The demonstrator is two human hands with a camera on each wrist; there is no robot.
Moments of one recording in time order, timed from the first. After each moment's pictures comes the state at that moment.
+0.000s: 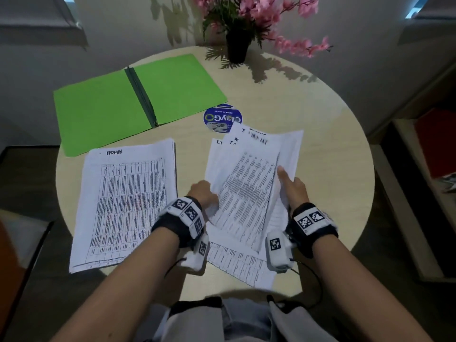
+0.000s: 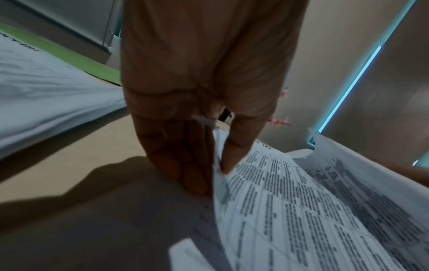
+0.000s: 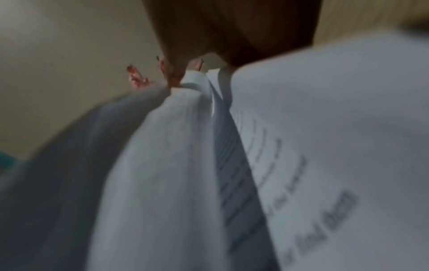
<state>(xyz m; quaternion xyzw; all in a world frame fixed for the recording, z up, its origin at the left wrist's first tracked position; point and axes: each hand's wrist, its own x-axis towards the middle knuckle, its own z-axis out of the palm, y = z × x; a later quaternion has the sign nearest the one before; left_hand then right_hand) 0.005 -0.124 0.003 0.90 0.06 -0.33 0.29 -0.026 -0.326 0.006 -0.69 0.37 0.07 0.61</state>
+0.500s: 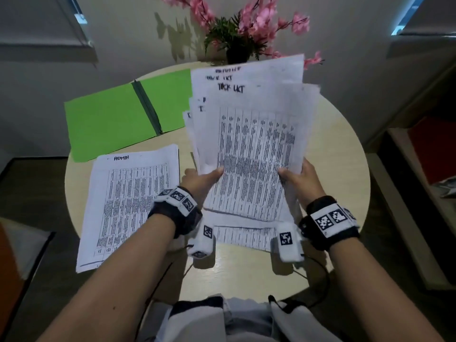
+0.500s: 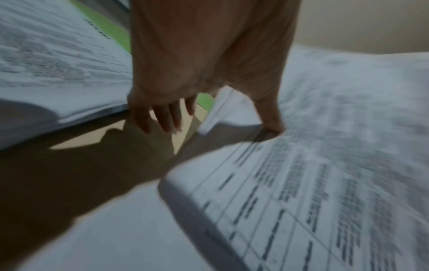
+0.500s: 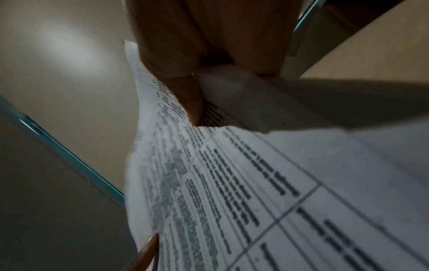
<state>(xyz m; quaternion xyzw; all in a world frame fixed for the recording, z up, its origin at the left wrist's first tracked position) 0.009 -0.110 0.029 0.81 0.20 -0.23 0.50 -0.044 -0.321 0.062 -0.70 0.17 0.00 0.70</state>
